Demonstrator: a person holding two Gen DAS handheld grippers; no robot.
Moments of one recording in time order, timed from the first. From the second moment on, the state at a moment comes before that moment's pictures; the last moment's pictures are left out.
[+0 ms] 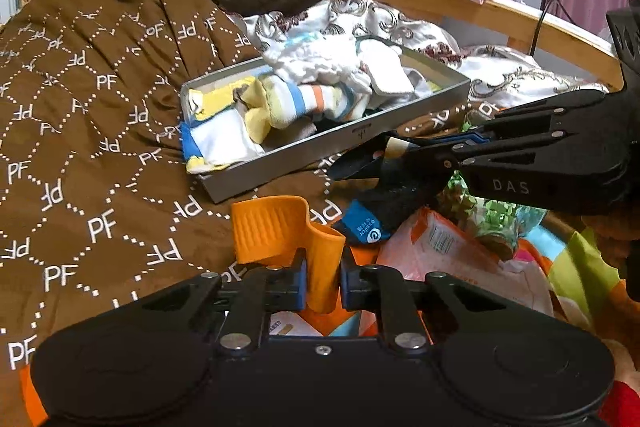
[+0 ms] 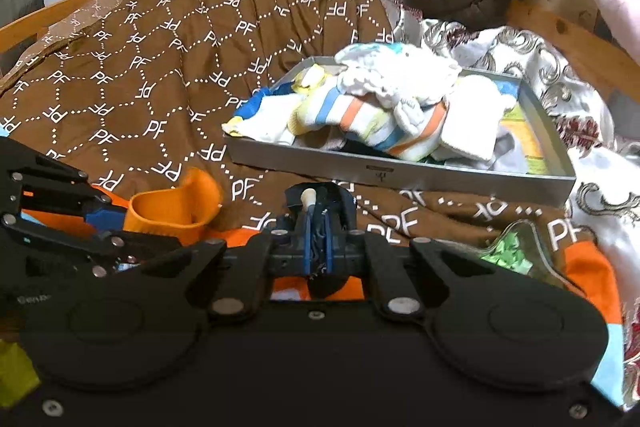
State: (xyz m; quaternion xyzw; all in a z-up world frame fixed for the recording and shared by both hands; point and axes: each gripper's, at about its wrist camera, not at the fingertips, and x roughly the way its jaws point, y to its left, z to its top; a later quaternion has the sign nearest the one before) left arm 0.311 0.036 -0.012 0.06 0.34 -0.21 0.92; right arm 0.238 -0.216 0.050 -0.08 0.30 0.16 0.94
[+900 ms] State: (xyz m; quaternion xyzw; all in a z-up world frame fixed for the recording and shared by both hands) left arm 0.390 0.030 0.057 0.00 0.18 -0.19 0.96; right arm 0.248 -0.239 0.144 -0.14 0.21 0.13 0.96
